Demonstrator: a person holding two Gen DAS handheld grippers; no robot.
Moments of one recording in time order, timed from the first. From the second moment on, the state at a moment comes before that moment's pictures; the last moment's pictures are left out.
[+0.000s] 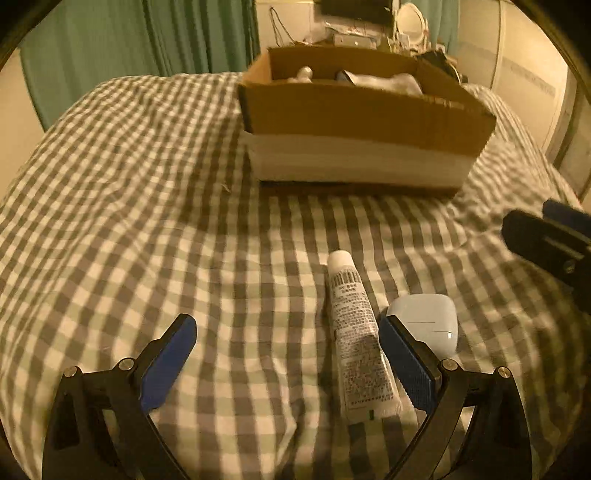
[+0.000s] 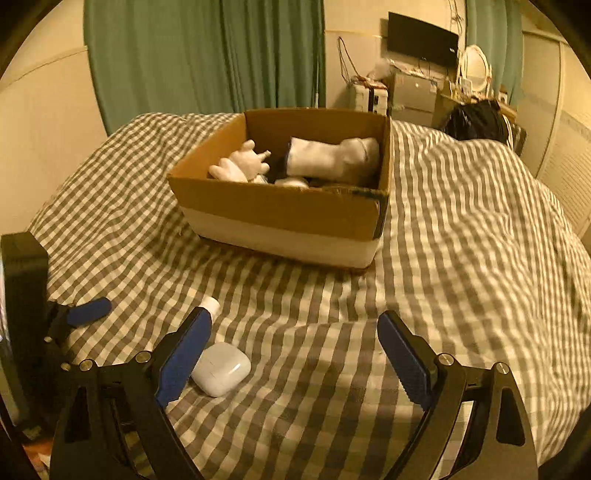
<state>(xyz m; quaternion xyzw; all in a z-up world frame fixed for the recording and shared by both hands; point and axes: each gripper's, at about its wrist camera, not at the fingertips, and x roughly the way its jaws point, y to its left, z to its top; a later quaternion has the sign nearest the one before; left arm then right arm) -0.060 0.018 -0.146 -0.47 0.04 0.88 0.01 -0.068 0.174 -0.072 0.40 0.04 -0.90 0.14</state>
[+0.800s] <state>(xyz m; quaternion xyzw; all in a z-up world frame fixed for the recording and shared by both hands) -0.042 0.002 -0.124 -0.45 0.02 0.89 0.02 -0.073 0.159 -0.094 0.44 0.06 -0.89 0.14</state>
